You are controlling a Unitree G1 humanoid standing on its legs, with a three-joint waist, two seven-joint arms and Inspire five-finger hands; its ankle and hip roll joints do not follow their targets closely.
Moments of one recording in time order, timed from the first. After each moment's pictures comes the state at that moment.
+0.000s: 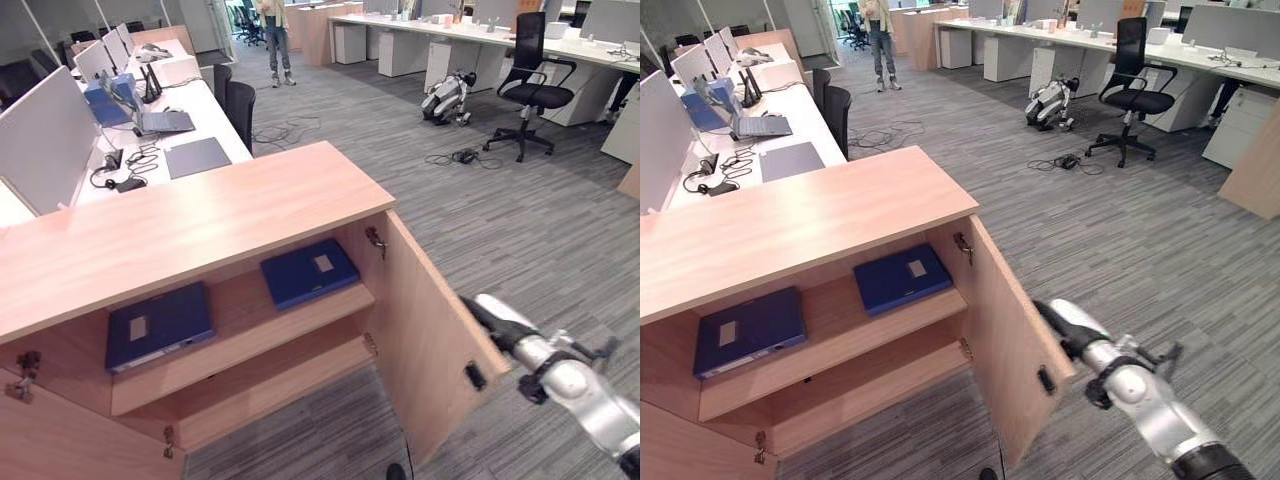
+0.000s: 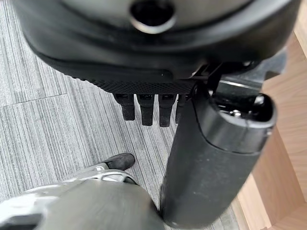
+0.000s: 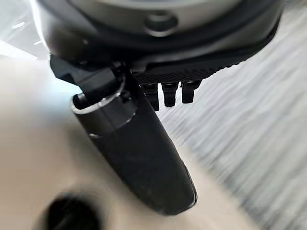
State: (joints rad) left arm 0.09 0.18 0.07 1.29 -0.07 0.00 0.01; right arm -0.14 -0.83 0.52 0.05 -0.02 0.02 0.13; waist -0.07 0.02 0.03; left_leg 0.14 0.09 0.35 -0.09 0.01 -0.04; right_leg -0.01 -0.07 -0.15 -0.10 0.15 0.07
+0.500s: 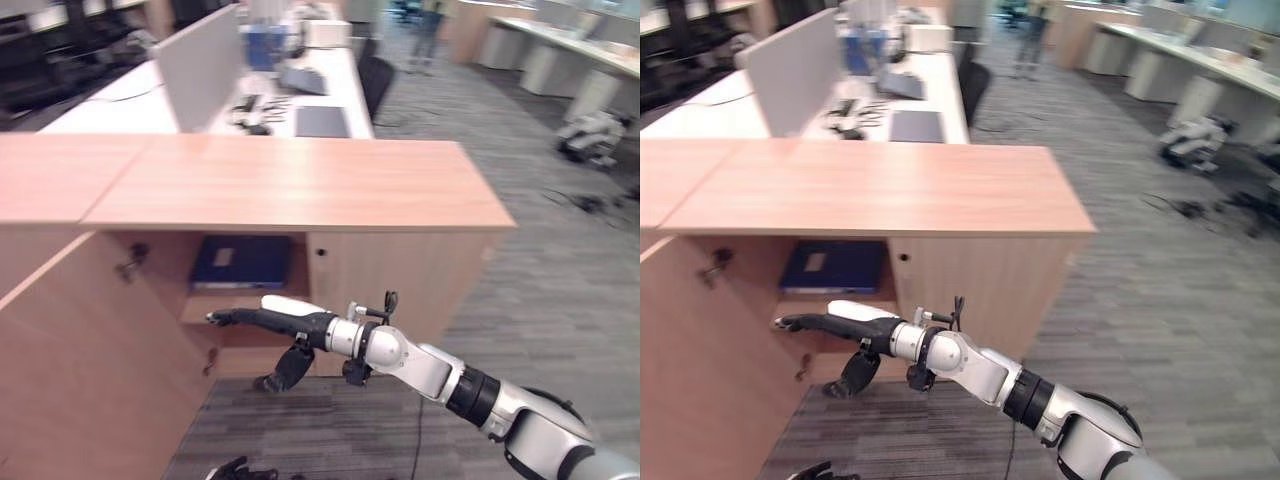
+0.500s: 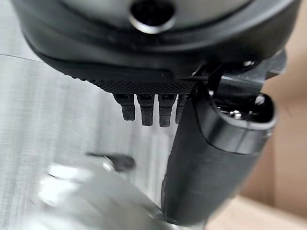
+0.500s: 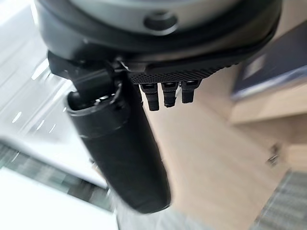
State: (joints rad) left arm 0.09 0.25 0.04 1.27 -0.11 -0.01 0.03; right arm -0.59 -0.32 0.95 0.13 0.06 -0.07 0.25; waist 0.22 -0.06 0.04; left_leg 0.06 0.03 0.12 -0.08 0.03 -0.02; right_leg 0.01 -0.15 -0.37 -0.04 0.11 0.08
